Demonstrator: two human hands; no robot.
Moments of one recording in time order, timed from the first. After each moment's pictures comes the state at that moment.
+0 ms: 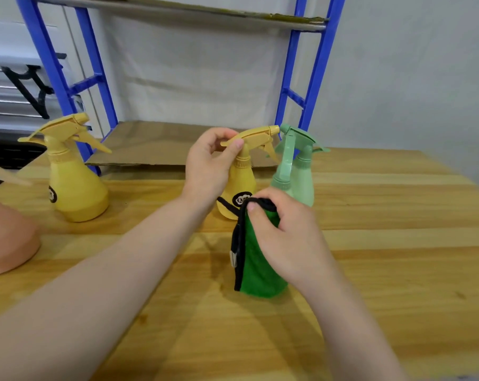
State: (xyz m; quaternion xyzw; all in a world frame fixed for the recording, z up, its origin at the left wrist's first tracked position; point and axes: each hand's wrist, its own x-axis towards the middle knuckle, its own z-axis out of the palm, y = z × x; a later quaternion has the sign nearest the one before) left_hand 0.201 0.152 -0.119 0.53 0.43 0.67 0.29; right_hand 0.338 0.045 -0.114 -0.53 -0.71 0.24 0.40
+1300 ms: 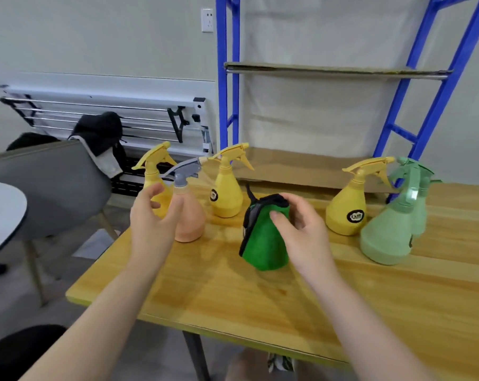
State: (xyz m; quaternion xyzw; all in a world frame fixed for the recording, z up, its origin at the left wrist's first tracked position) left_hand -0.048 -0.050 -0.146 0.39 0.69 0.61 0.03; right_hand 0.186 0.003 -0.126 -0.35 -0.64 0.44 0.53
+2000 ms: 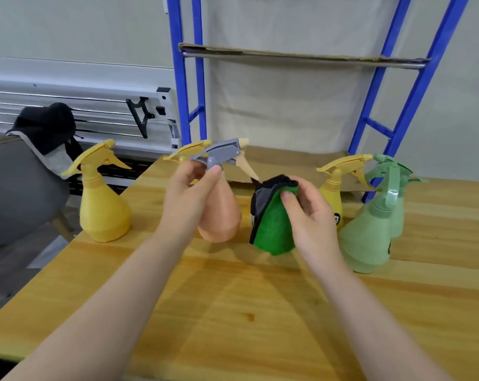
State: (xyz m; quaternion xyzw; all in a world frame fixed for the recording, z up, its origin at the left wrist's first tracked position) left_hand 0.032 0.045 -0.110 0.47 0.51 0.68 0.24; right_hand 0.223 0.074 -0.125 -0.33 -0.63 0.40 0.58
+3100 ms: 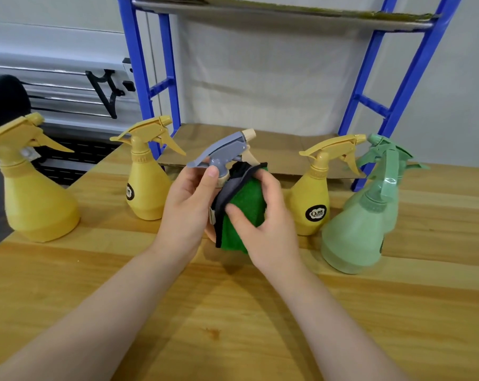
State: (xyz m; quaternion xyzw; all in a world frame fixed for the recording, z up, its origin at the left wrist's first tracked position) left_hand 0.089 0.082 -0.148 0.43 0.43 0.71 0.35; right_hand 0.214 0.099 -0.167 -0.40 -0.71 0.29 0.50
